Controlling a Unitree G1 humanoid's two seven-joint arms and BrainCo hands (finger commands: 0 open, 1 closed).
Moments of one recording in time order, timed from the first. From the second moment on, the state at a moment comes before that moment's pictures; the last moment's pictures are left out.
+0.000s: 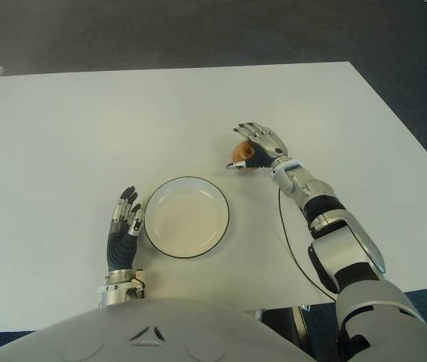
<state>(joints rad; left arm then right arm) 0.58 -0.10 -0.22 0.16 0.15 -0.69 0.25 -0.62 -0.51 0.51 1.05 -0.84 -0.49 -0.43</state>
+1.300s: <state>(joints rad) 0.58 -0.10 -0.25 0.14 0.16 -0.67 0.29 -0.69 -0.49 0.59 1.20 -0.82 -0.51 -0.47</state>
